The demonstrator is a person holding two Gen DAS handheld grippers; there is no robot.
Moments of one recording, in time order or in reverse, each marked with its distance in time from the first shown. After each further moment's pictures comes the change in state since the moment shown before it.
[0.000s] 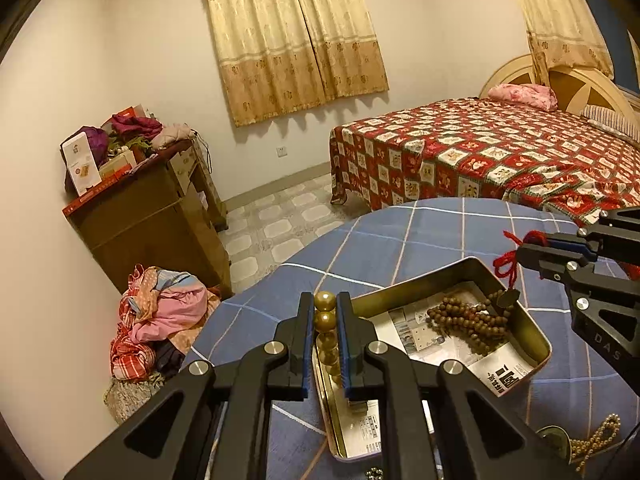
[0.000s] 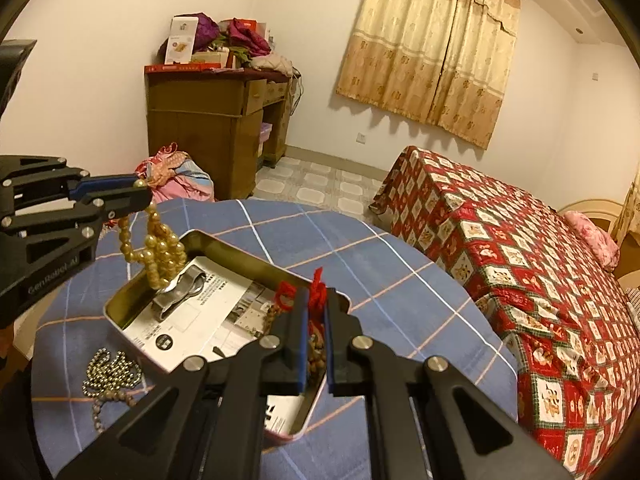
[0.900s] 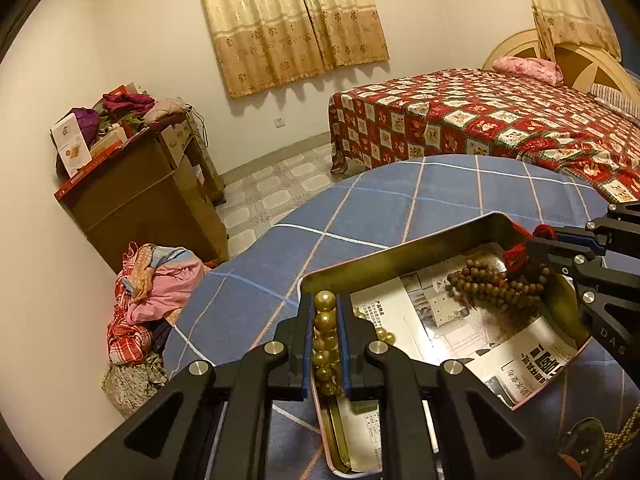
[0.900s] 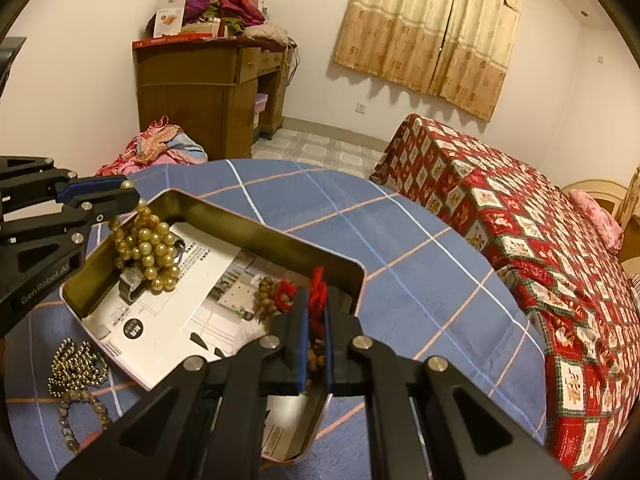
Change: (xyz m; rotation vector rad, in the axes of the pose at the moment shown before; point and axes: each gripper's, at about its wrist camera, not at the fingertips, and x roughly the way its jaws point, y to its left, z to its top) left arm 0.049 -0.006 -0.023 0.017 0.104 0.009; right arm 0.045 0.006 -0.018 0.022 0.106 0.002
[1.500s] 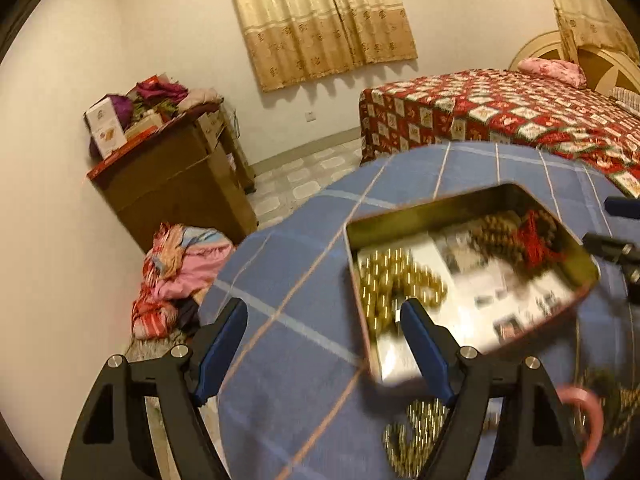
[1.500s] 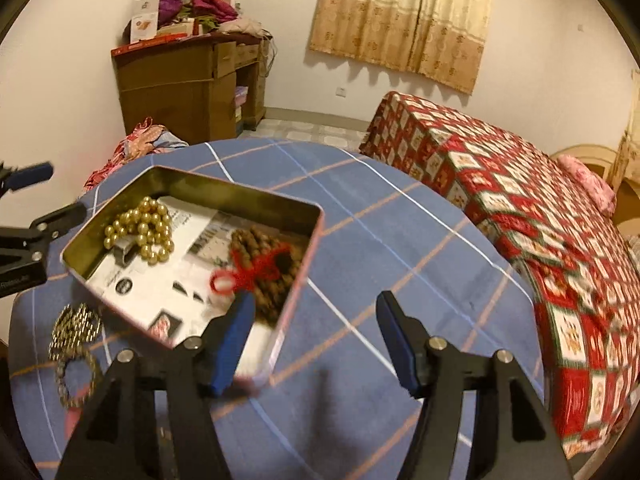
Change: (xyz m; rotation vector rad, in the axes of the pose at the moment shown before) left arm -0.041 0.014 -0.052 -0.051 0.020 0.100; right arm -0.028 -0.028 -0.040 0.107 0.042 -0.014
